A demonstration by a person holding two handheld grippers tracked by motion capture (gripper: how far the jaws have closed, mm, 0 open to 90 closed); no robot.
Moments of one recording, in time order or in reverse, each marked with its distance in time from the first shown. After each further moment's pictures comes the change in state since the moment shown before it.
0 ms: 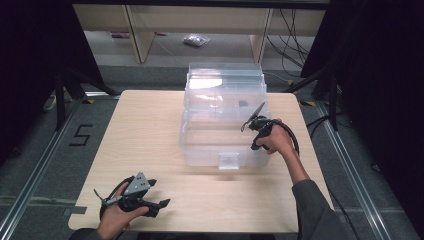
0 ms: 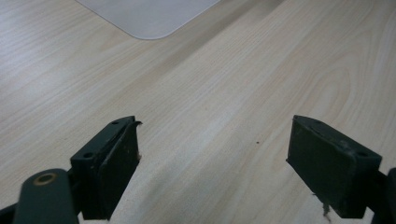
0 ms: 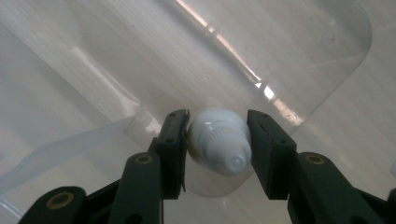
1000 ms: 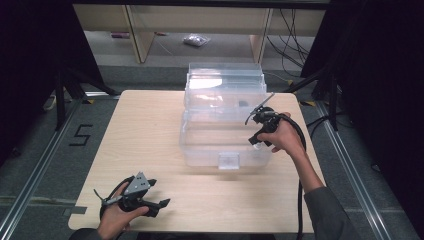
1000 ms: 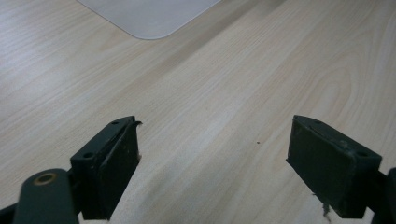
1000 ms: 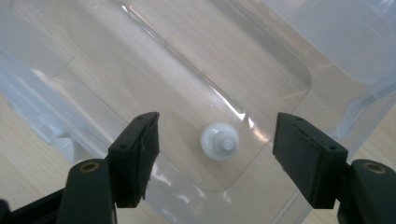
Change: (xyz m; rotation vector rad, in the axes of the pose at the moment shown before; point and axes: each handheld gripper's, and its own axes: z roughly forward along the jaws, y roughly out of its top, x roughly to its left) left arm -0.002 0.000 0.001 -0.012 -0.004 -0.024; right arm 0.020 -0.013 -0.062 -0.213 -0.053 0.000
